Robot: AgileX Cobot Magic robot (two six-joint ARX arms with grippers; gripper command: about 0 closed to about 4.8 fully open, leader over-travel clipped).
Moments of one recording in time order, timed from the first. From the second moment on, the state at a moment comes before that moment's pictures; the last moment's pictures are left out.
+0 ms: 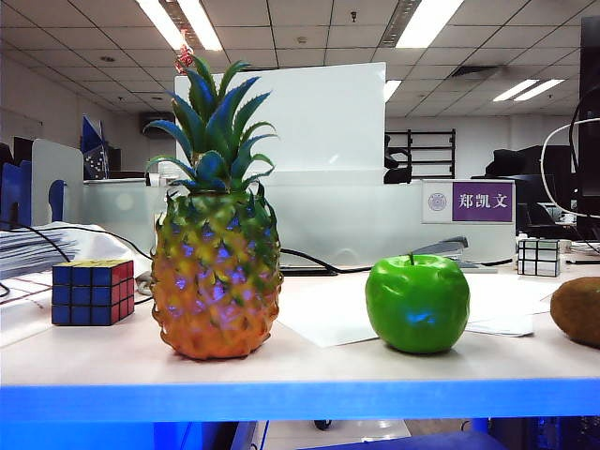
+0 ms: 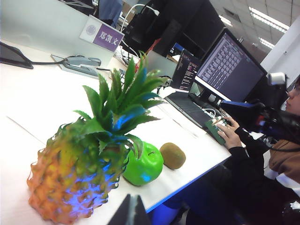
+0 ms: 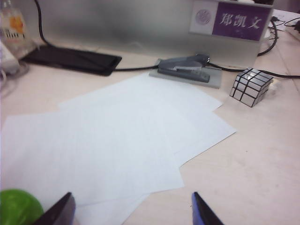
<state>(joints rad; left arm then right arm) 0.05 0.00 0.01 0.13 0.92 -0.61 0.12 0.57 0.46 -0.15 -0.09 -0.07</state>
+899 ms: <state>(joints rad) 0.05 0.00 0.01 0.12 0.92 -0.60 0.29 0.95 0.46 -0.13 0.27 -0.11</state>
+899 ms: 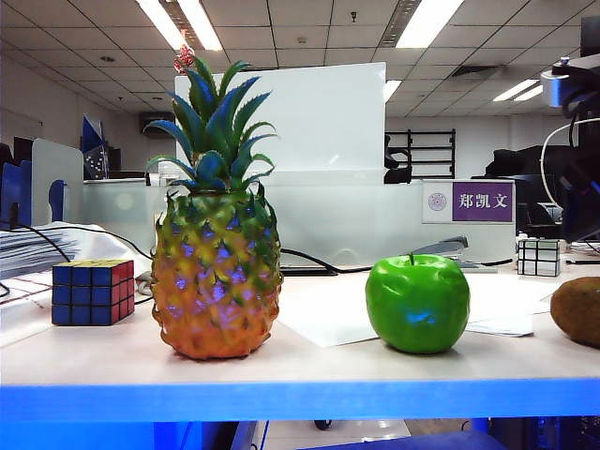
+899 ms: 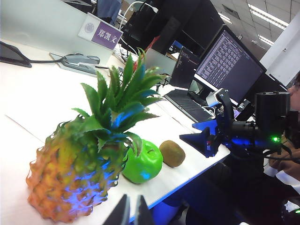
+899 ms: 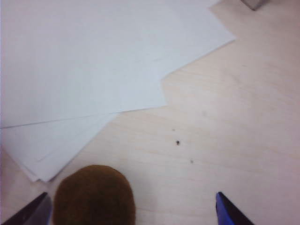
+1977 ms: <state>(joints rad) 0.05 0.00 0.01 0.16 0.94 -0.63 0.29 1.16 0.46 -0.14 0.29 -0.06</state>
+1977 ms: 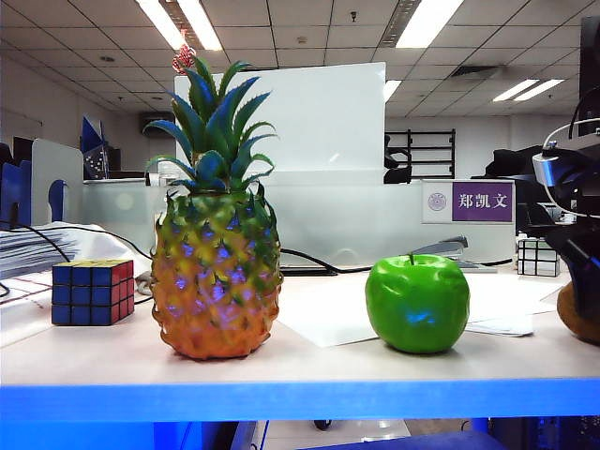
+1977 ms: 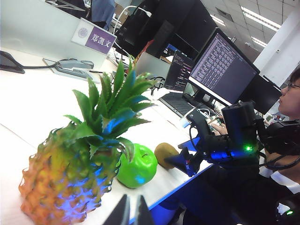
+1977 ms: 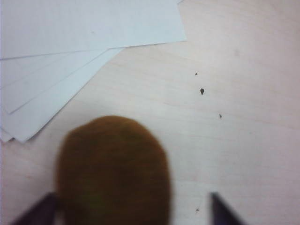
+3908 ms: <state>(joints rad) 0.05 0.00 0.01 0.16 0.96 -0.62 0.29 1.19 0.46 -0.17 0.27 0.00</state>
